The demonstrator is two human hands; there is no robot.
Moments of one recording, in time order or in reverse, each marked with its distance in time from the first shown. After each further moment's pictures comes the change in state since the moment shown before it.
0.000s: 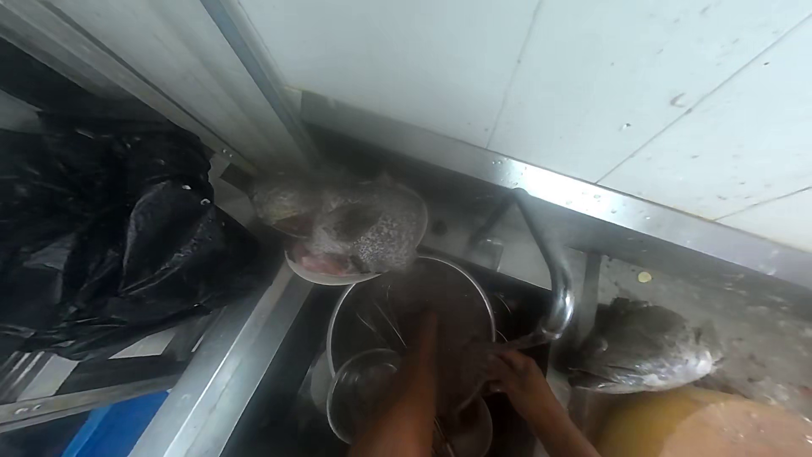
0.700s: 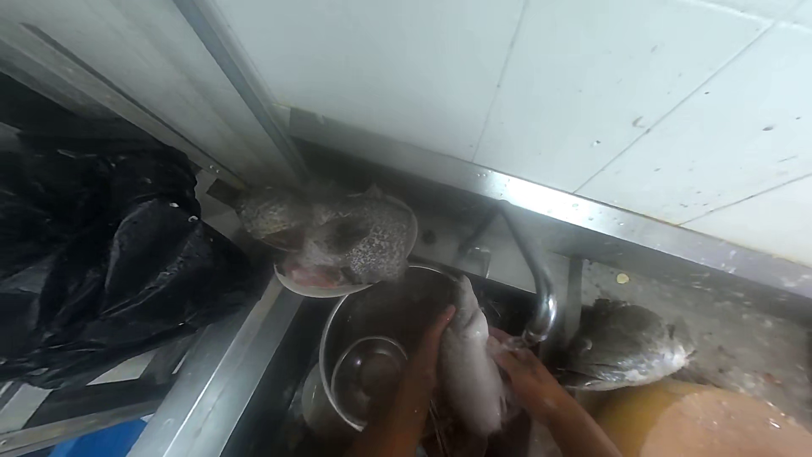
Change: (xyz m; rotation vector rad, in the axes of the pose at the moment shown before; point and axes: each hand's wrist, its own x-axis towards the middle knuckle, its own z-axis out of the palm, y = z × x) left_hand 0.025 -0.078 0.005 -0.774 -0.618 0.054; right_hand -0.009 -0.038 -0.017 0.174 -0.079 -0.080
